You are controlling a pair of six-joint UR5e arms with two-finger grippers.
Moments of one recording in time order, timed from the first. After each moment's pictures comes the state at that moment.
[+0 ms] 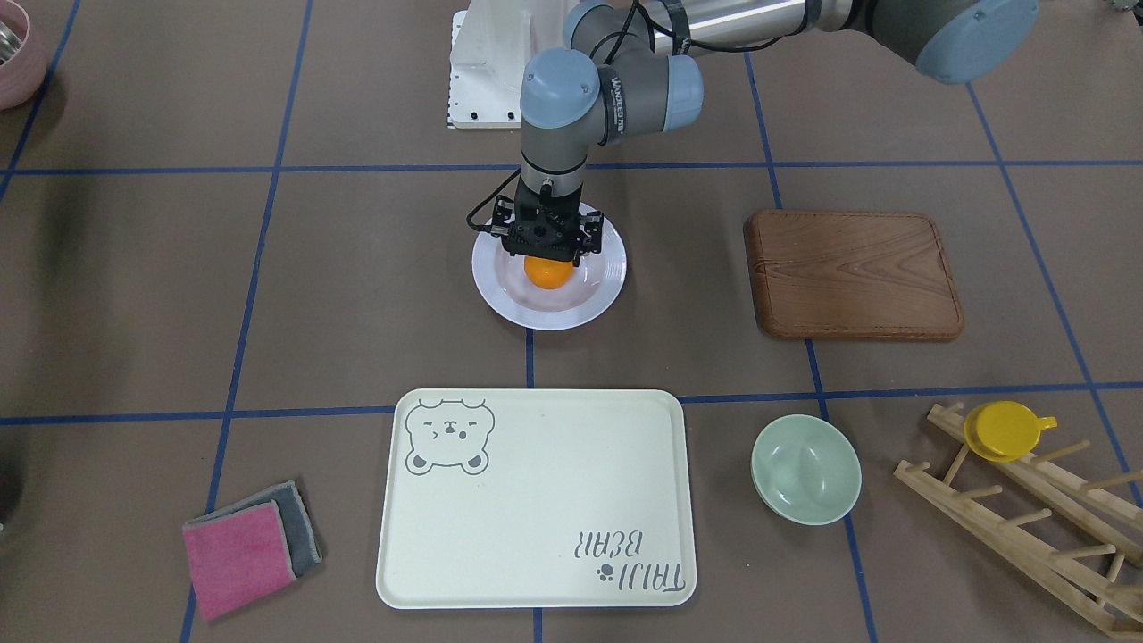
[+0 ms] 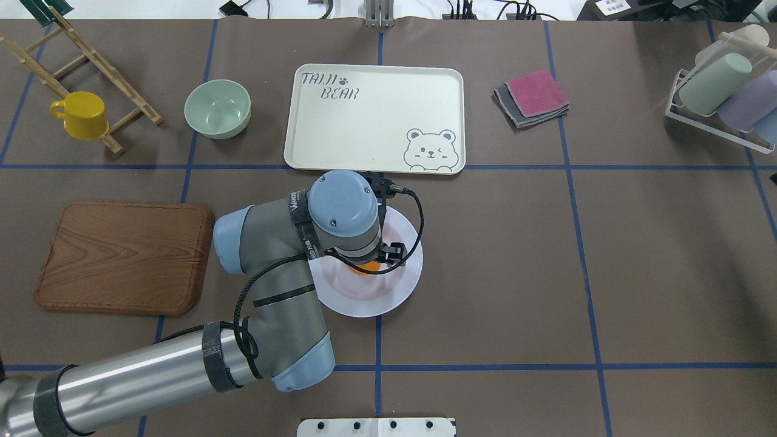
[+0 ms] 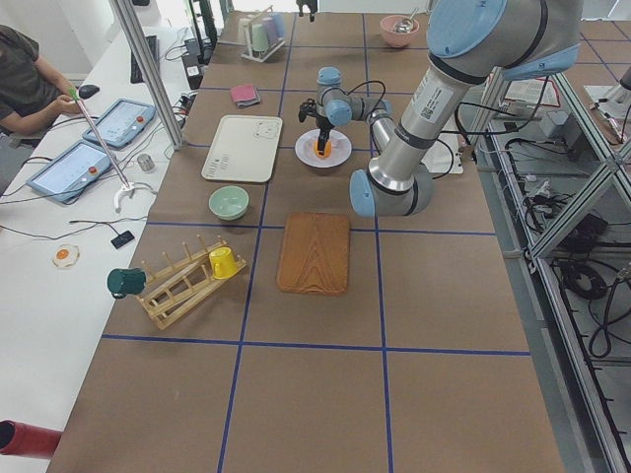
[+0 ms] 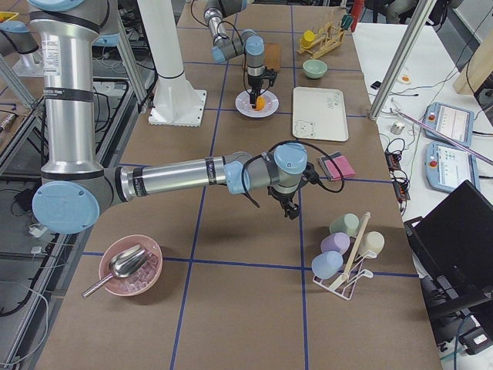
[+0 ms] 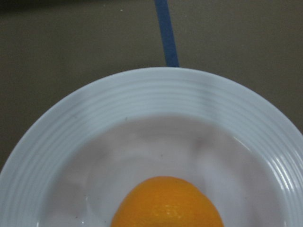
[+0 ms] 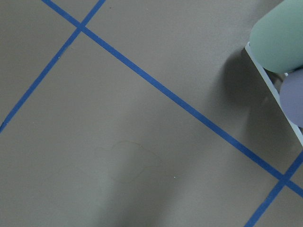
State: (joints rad) left arm -0.43 -2.36 -1.54 -1.66 -1.81 -1.09; right arm 1.34 -1.59 1.77 -1.44 2.48 -0.22
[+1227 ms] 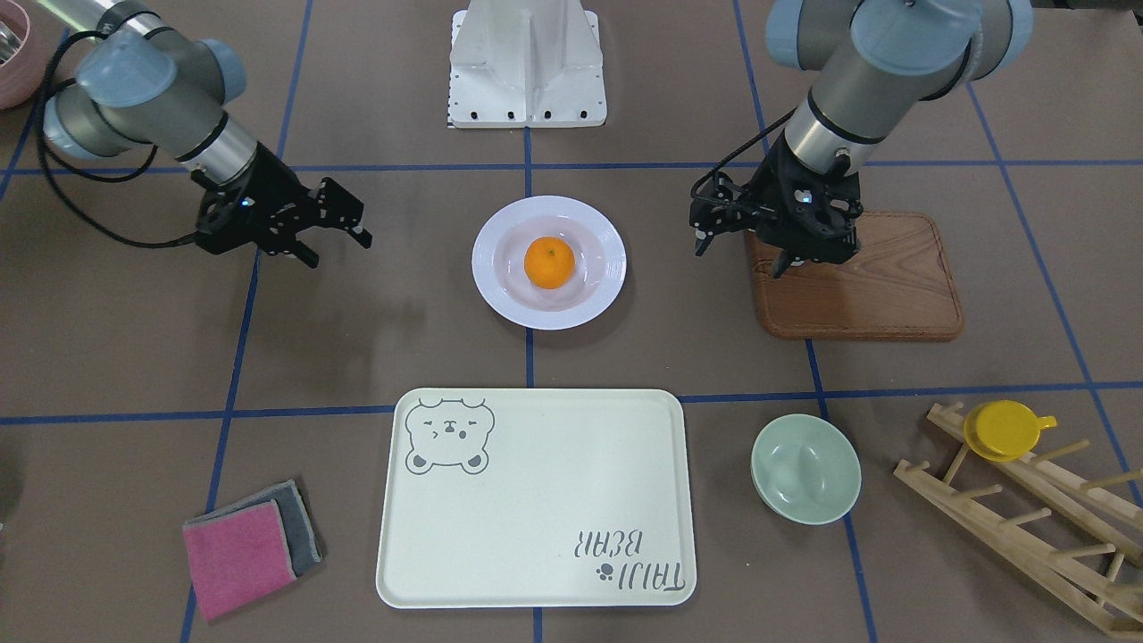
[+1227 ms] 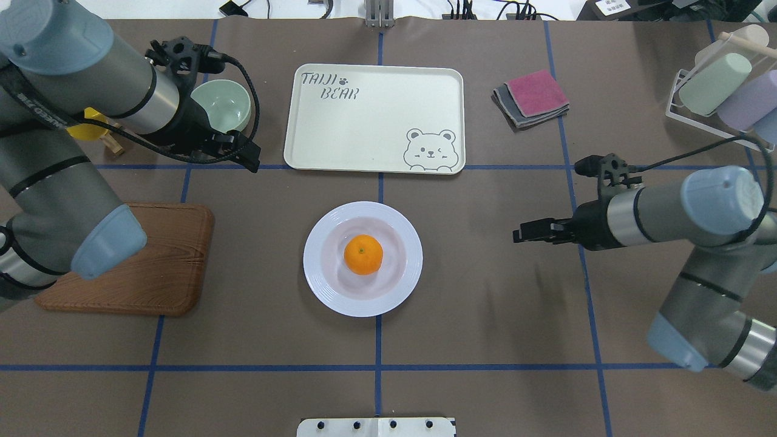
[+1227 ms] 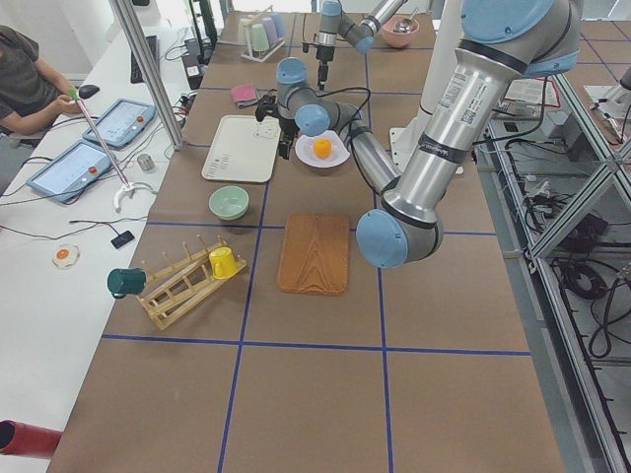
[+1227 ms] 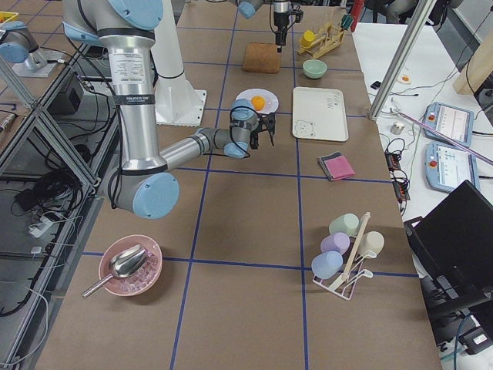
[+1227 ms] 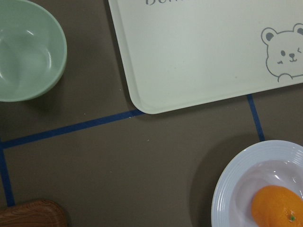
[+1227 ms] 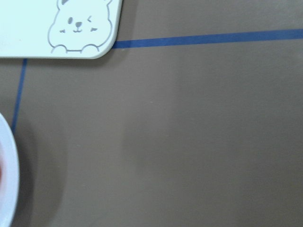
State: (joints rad) left arm -0.86 -2.03 -1.88 -1.65 -2.15 -0.79; right arm 0.54 -1.45 1.78 -0.61 1.87 1.46
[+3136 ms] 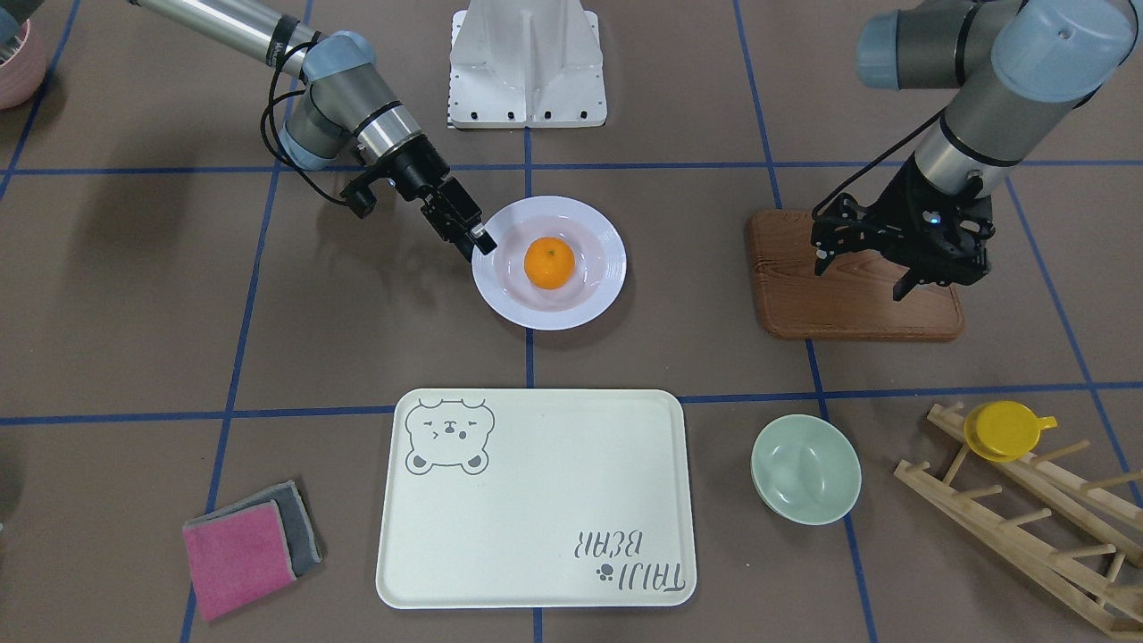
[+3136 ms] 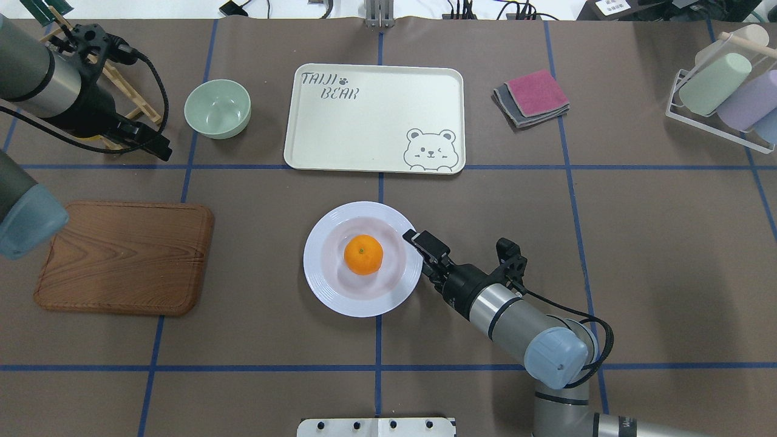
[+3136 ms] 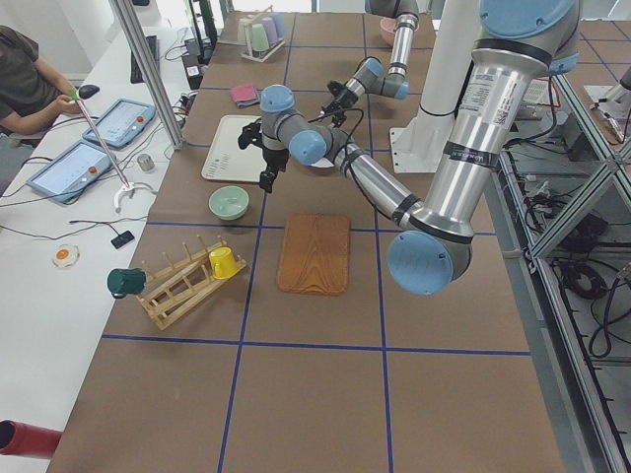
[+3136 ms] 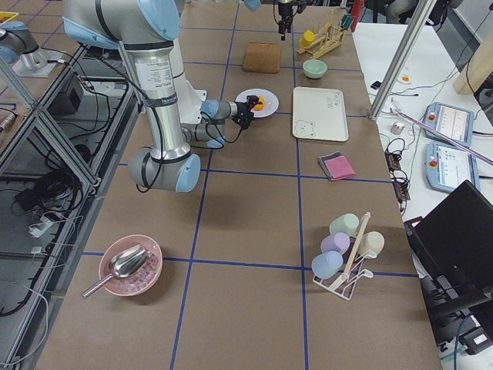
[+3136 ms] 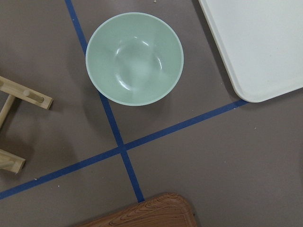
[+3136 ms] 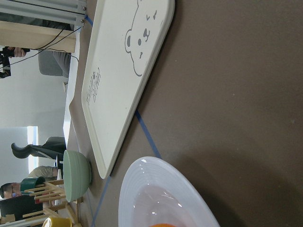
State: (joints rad) left arm -0.97 -1.88 -1.89 -1.66 -2.16 -0.52; right arm 0.21 -1.20 1.48 -0.23 1.06 2.11
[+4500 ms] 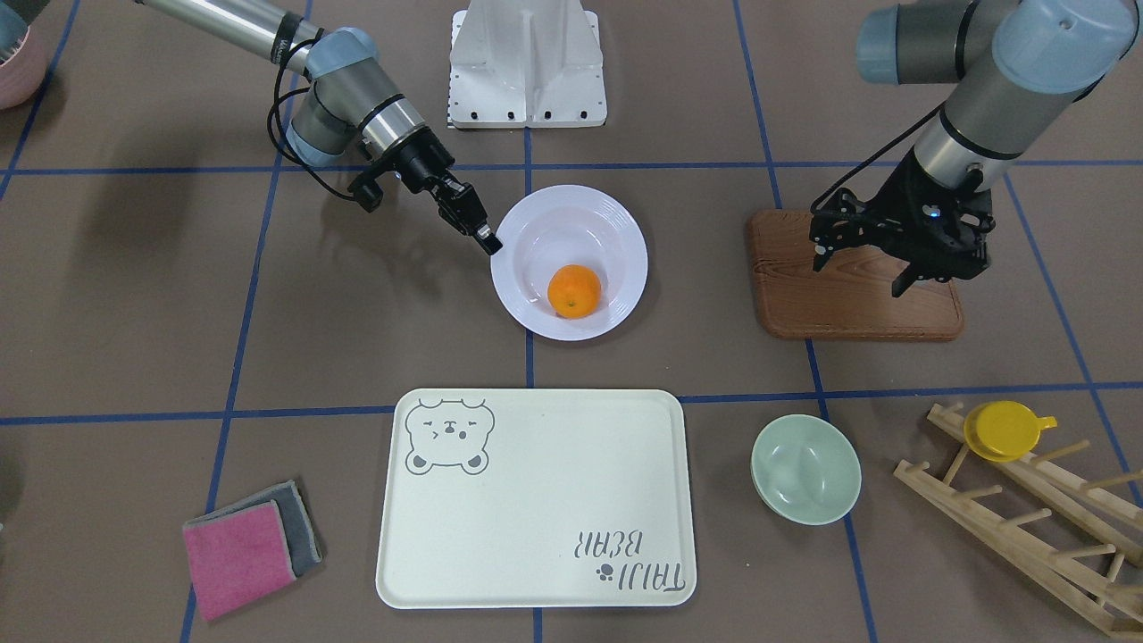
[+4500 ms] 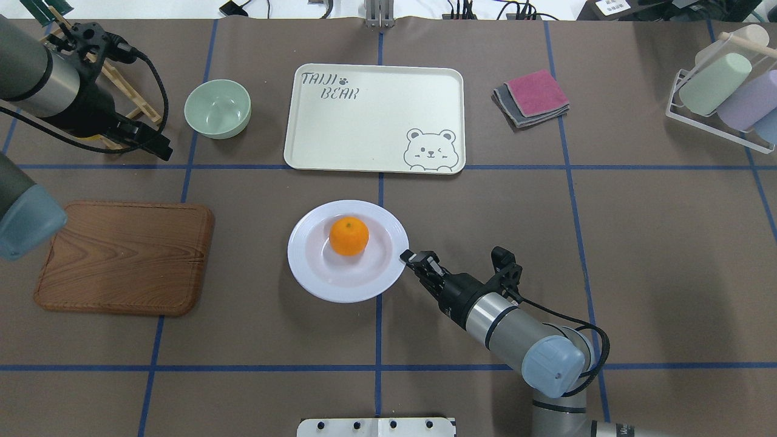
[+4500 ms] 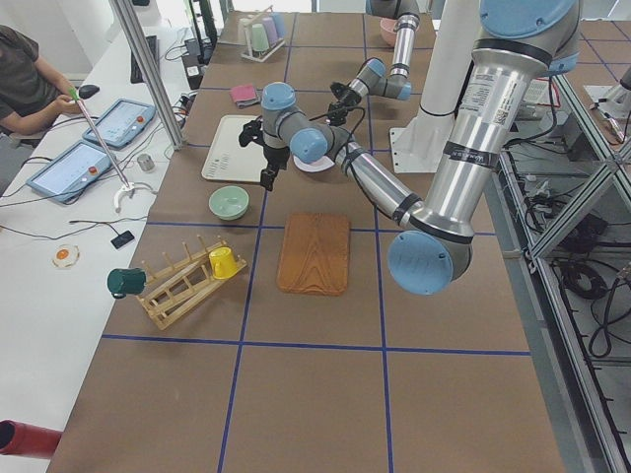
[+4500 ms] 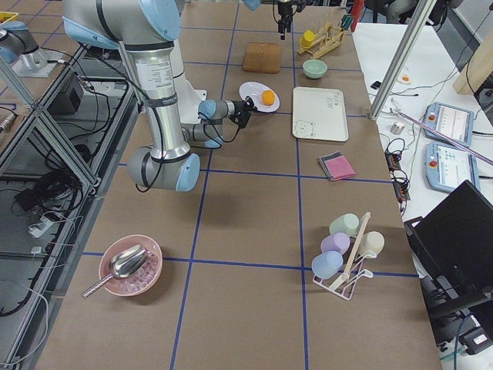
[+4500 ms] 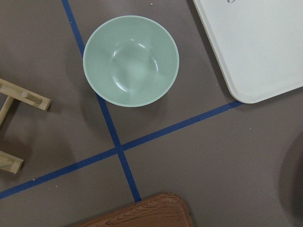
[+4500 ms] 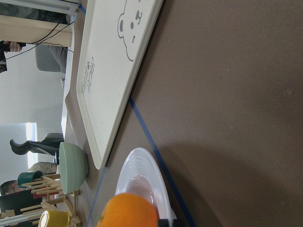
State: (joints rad) left arm -0.97 -1.88 -1.91 -1.65 -2.16 -0.52; right arm 0.19 -1.19 1.48 -0.16 1.05 2.10
